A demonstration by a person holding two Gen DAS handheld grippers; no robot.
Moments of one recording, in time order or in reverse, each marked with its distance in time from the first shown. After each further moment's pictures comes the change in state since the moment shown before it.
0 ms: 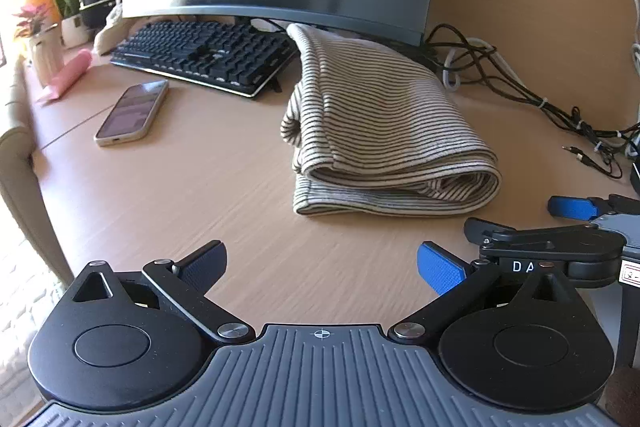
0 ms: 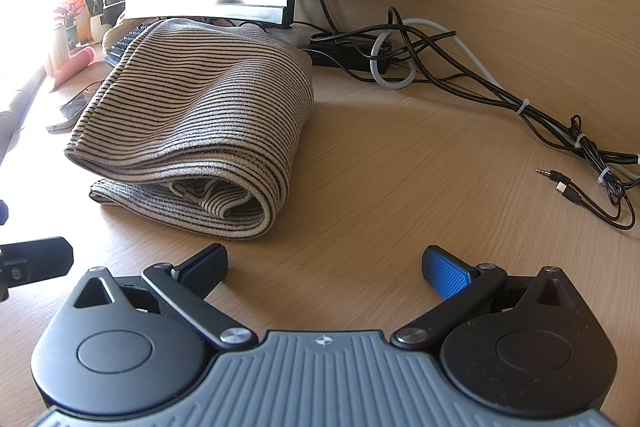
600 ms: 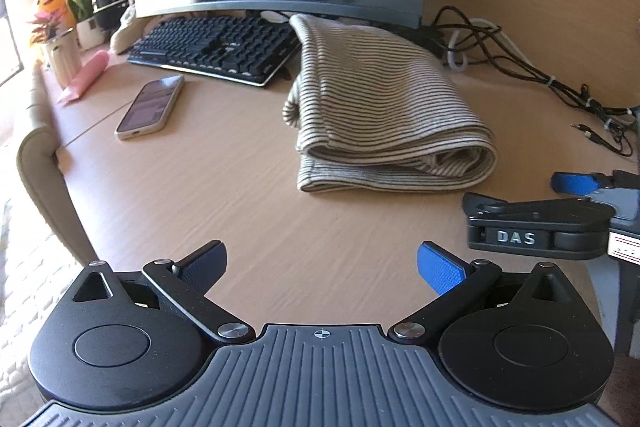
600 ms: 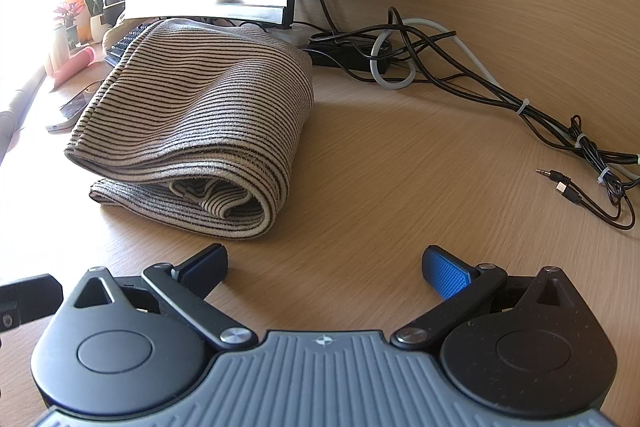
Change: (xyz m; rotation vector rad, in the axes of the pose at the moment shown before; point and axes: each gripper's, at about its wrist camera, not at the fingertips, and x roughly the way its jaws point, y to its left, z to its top) left arm -0.014 -0.019 -0.008 0.039 0.036 0.068; right arm 0.000 0.000 0.000 0.000 0.000 0.000
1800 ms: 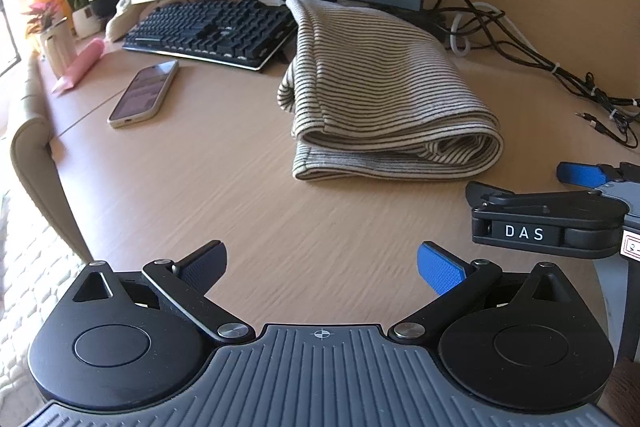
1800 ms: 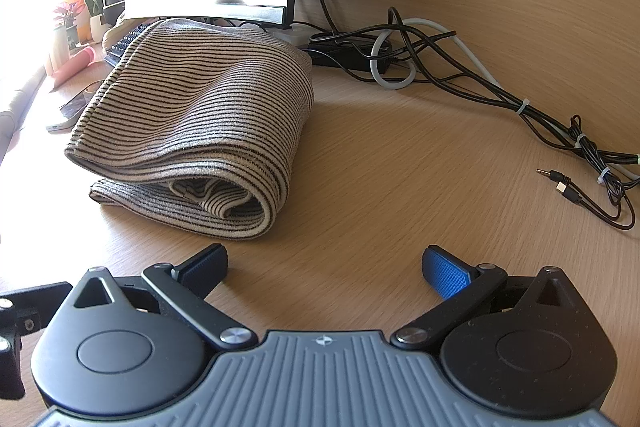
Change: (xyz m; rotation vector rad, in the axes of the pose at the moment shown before) left arm 0.011 -0.003 0.001 -0.012 0.056 0.014; right arm 0.000 0.000 0.000 0.000 0.001 0.000
